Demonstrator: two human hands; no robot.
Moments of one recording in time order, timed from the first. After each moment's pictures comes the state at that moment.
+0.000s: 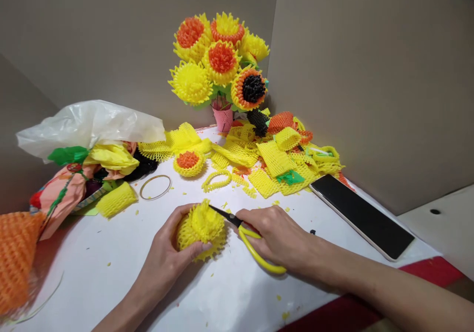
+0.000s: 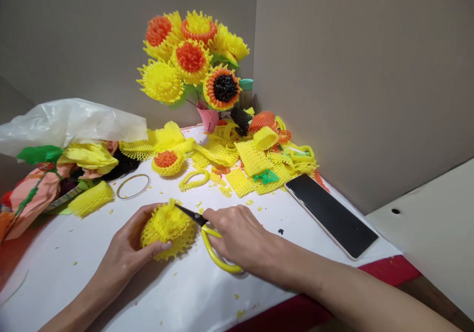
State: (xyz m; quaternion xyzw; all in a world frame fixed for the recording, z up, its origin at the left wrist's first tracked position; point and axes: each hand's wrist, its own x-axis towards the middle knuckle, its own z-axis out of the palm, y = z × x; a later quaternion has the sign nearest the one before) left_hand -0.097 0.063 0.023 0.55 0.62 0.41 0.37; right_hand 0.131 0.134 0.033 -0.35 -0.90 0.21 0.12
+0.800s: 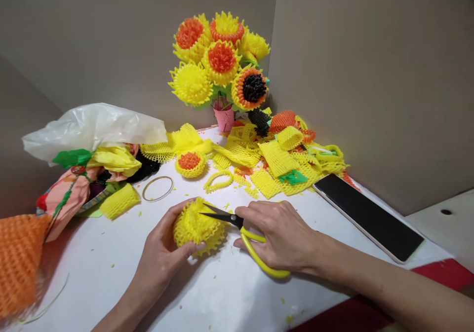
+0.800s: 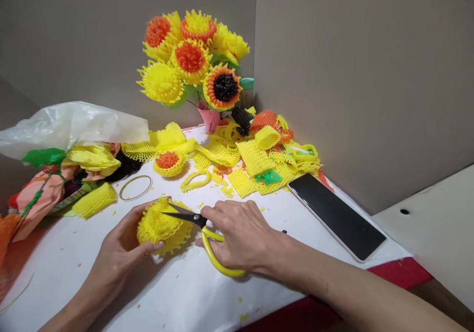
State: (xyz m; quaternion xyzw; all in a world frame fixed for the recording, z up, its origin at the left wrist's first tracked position) left_hand -0.105 0.063 0.021 0.50 0.57 0.51 0.41; right_hand 0.135 0.134 0.037 -0.34 -0.92 0.15 0.15
